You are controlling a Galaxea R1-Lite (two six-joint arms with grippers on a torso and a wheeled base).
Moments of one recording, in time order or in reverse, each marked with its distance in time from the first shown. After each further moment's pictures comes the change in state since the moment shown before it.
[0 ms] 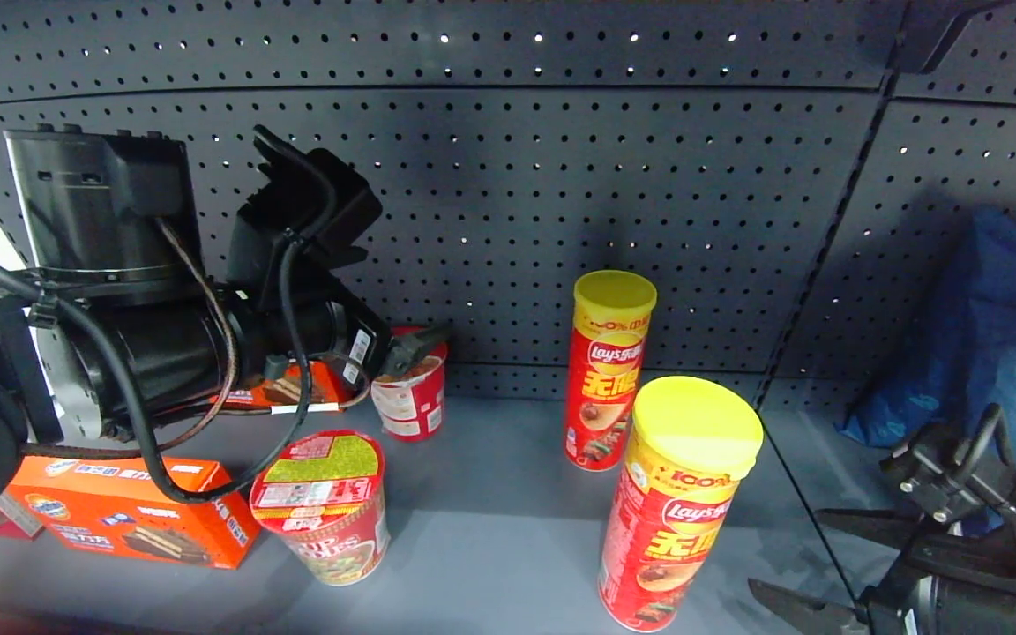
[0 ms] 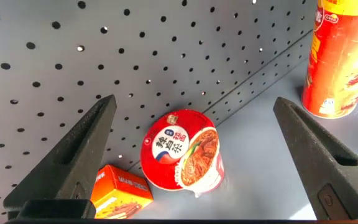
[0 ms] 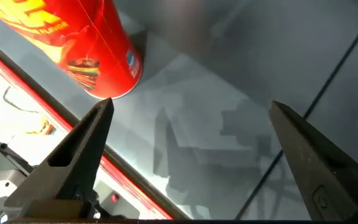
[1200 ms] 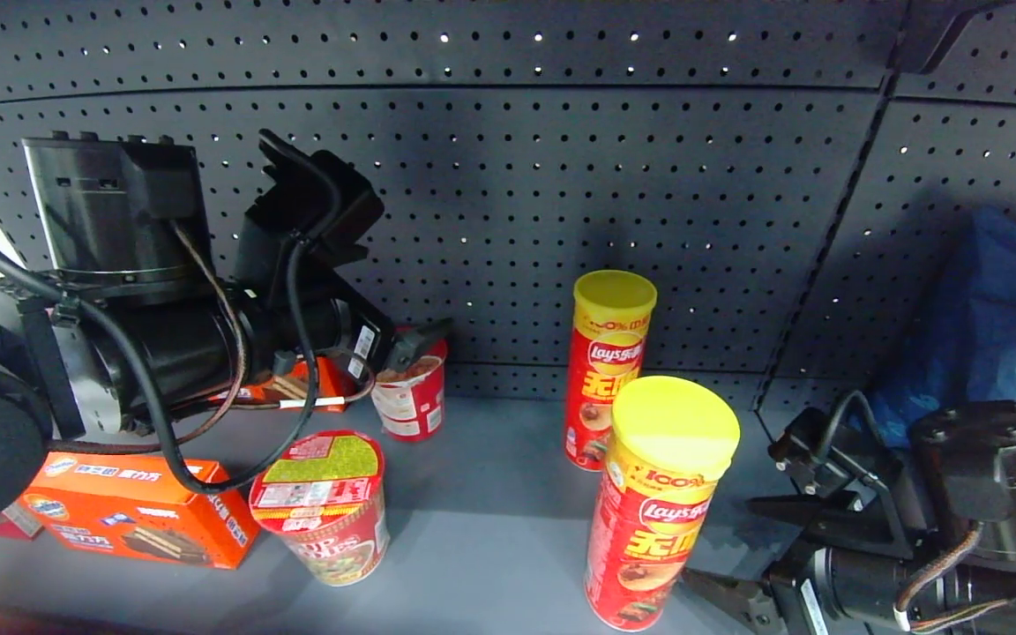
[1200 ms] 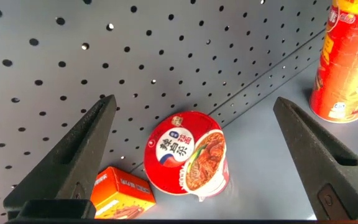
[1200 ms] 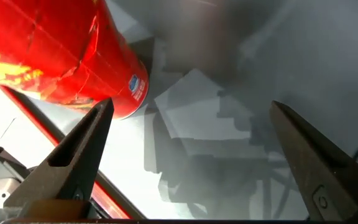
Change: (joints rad) left arm 0.014 0.025 0.000 -0.038 -0.003 -0.001; right arm 0.070 0.195 -0.122 -0.004 -0.010 0.000
